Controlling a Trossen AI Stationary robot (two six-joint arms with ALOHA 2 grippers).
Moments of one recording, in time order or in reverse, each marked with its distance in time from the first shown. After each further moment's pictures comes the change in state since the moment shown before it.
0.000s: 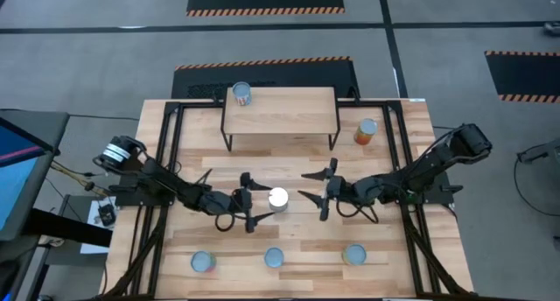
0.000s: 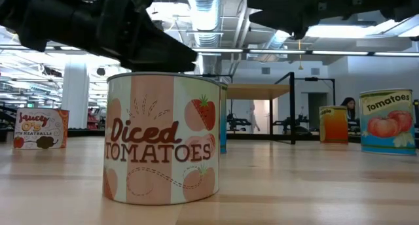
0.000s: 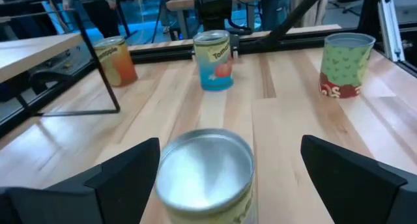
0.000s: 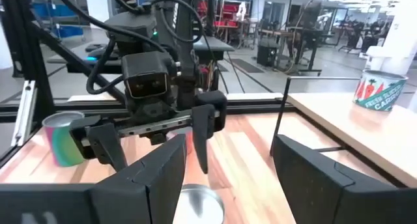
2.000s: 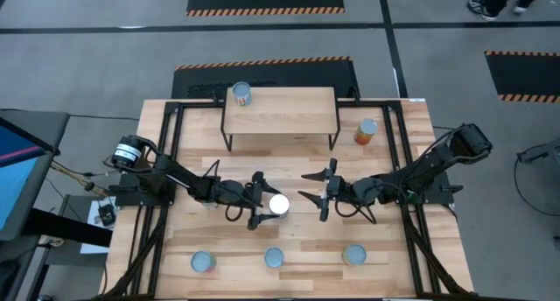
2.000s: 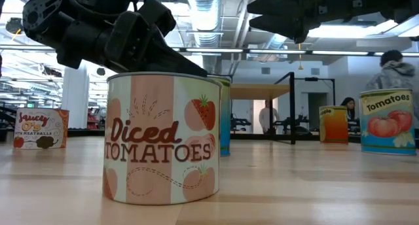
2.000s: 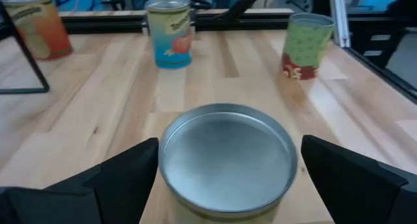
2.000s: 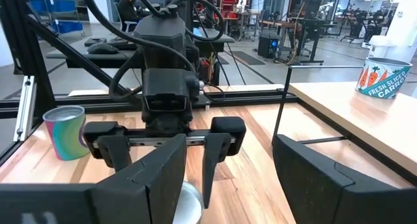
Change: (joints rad) left arm 0.154 0.074 0.032 -0.018 0.367 -0.060; right arm 0.000 -0.001 0.000 -0.035 -0.006 0.040
